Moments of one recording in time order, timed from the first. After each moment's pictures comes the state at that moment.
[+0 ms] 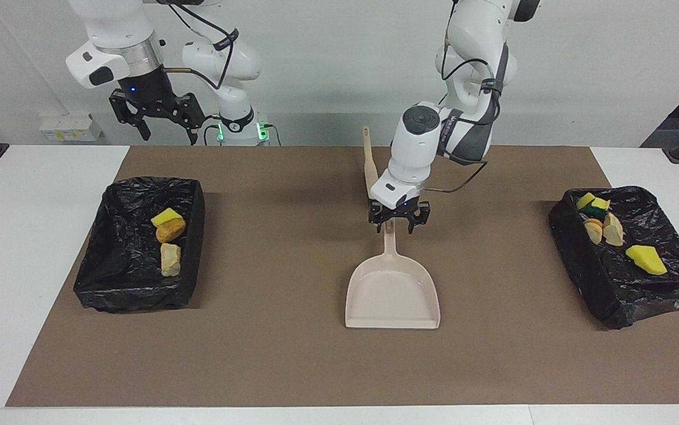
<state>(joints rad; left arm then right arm) -0.43 0.23 -0.11 -1.88 0.05 2.23 -0.51 -0.18 -0.03 0.25 -1.49 -0.02 1.46 0.14</state>
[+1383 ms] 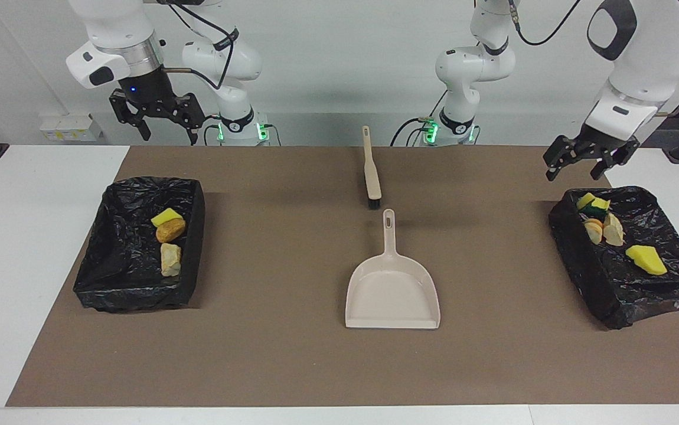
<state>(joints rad) 0.04 0.01 -0.07 -1.54 0.02 1.58 0.01 -0.18 -0.03 0.25 -1.49 -0.02 1.46 0.14</state>
